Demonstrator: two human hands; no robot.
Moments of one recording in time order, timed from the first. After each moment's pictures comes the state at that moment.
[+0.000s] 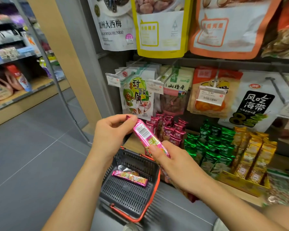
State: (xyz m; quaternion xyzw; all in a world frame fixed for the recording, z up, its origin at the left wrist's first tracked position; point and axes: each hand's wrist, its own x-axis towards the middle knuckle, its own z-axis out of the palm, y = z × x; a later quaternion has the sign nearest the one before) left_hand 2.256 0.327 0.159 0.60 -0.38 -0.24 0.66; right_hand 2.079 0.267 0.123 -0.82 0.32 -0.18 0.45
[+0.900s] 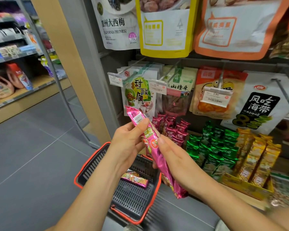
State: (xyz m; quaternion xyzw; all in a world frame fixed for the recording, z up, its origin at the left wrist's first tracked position) left_hand 2.233 0.313 0.151 0.52 -0.23 -0.46 0.68; right_hand 2.090 0.265 0.120 -0.75 0.23 -0.22 0.57
